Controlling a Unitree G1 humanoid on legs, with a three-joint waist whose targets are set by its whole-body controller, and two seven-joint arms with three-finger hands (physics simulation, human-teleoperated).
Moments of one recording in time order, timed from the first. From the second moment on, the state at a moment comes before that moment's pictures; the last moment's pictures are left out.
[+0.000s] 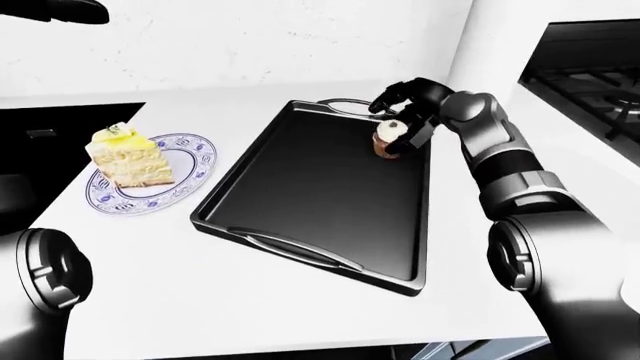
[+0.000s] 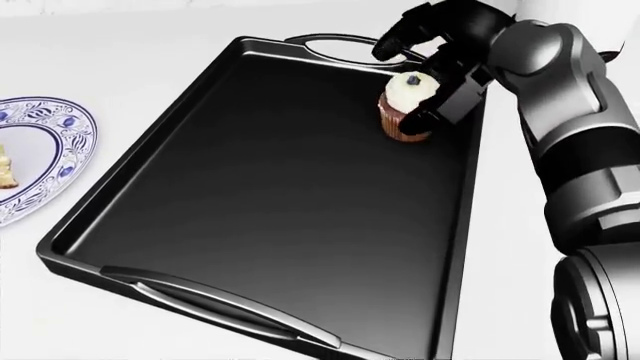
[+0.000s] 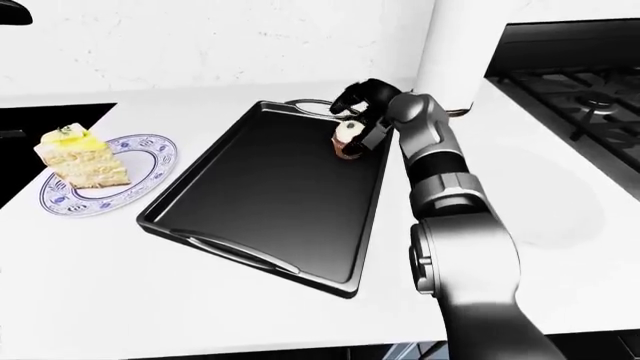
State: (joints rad) left arm -1.32 0.80 0.22 0.58 0.19 0.49 -0.21; right arm -1.33 -0.37 -0.04 1.23 -0.60 0.03 0.51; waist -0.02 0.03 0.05
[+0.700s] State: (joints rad) left arm -1.35 0.86 0.19 0.57 0.20 0.52 -0.40; right arm -1.41 -0.46 -0.08 1.07 -0.54 0.11 0.57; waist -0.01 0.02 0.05
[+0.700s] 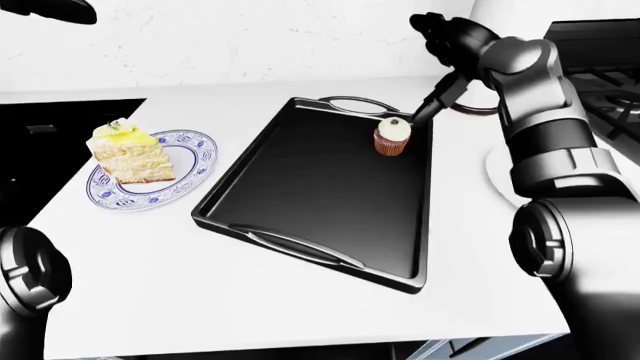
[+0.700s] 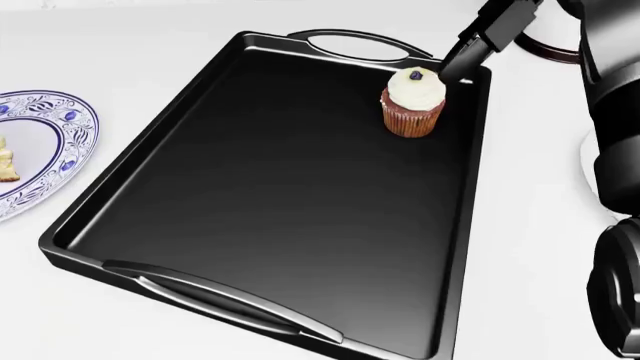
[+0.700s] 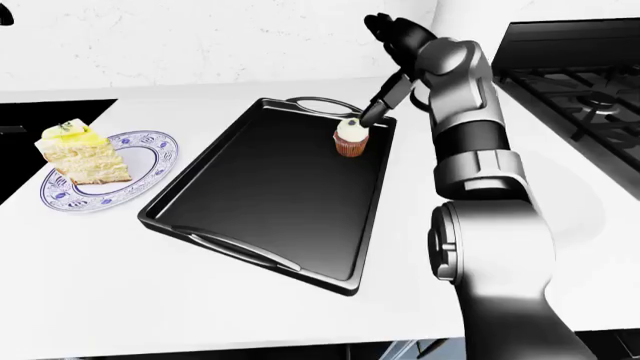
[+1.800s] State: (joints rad) left arm -1.50 0.84 0.04 1.17 1.02 -0.36 -0.78; right arm -1.32 -0.47 -0.09 0.93 -0.50 0.14 0.59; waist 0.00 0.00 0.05
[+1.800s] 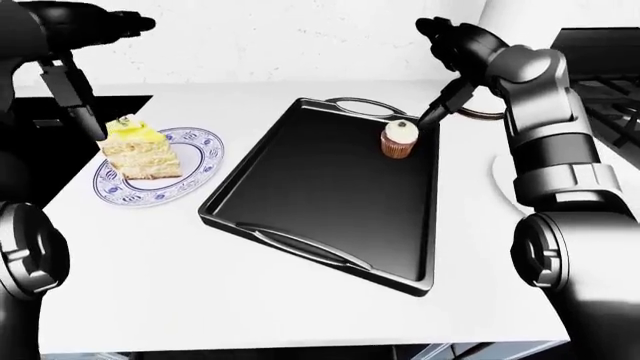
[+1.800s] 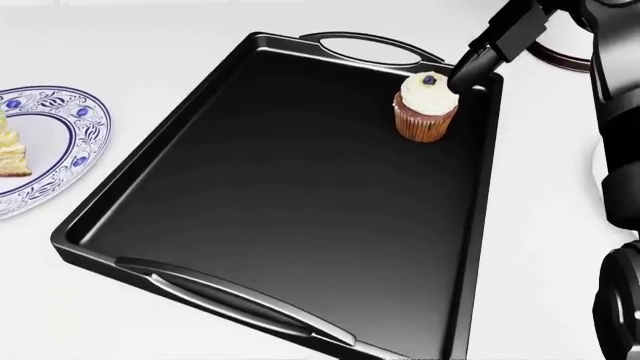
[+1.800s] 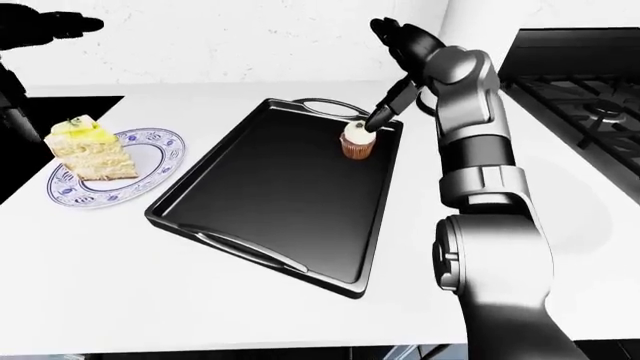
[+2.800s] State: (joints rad) left arm -1.34 0.76 0.04 1.25 1.11 -0.43 -0.68; right arm -1.29 -0.48 -0.09 0.91 -0.49 0.15 0.59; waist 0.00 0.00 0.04
